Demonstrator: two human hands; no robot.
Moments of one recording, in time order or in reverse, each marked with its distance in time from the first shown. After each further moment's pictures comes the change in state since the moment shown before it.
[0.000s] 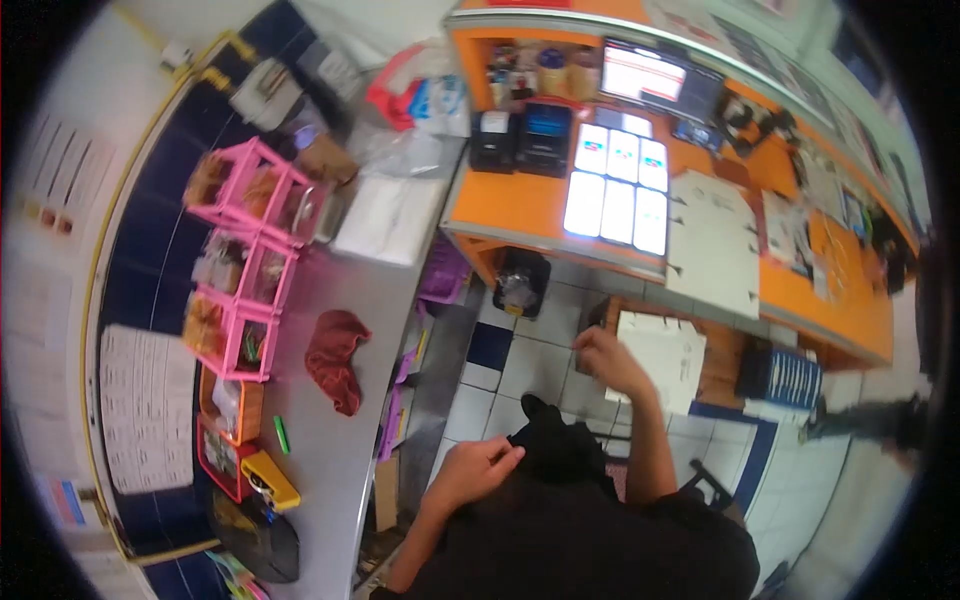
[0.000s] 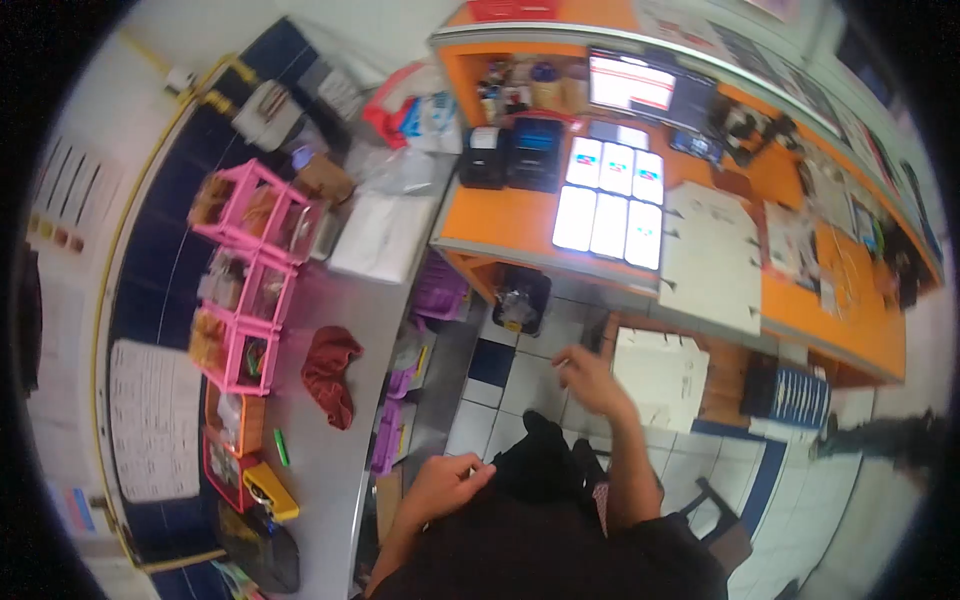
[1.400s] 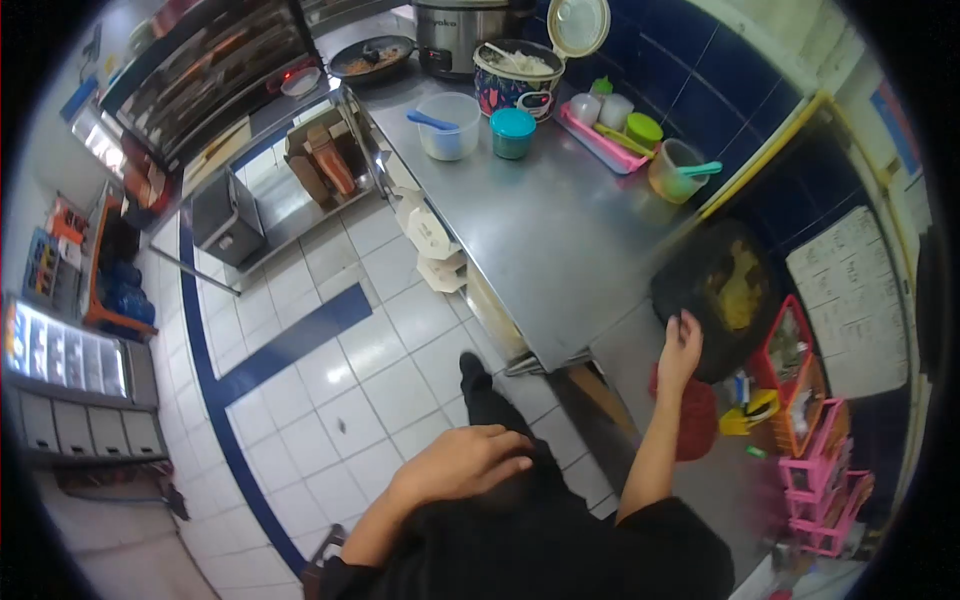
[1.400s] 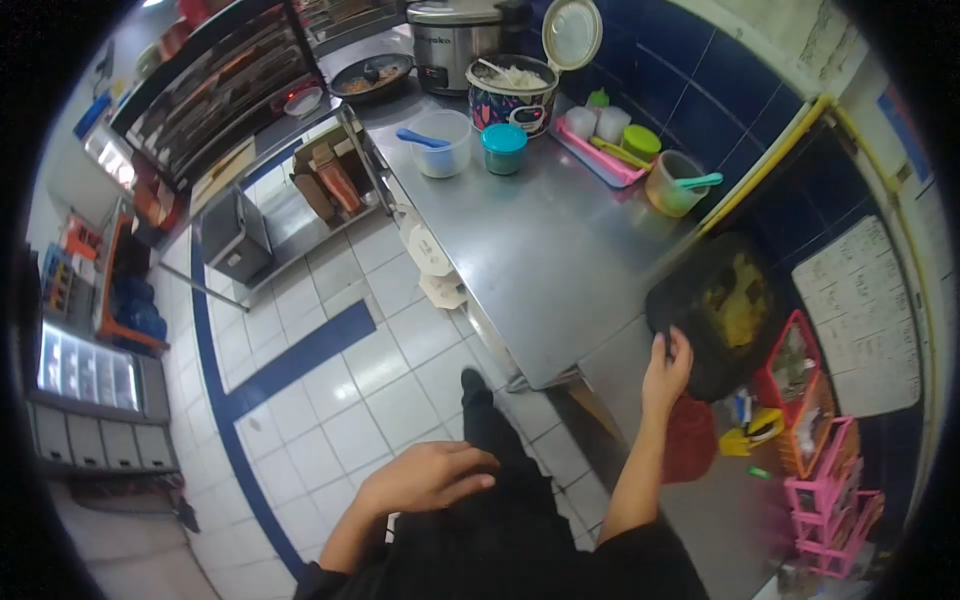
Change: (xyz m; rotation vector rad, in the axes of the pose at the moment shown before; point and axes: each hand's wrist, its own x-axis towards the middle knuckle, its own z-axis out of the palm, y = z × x) left_hand -0.849 -0.194 0.195 -0.400 1.421 -0.741; right_hand -0.491 -0.168 0.937 -0.081 -1.047 -0.874
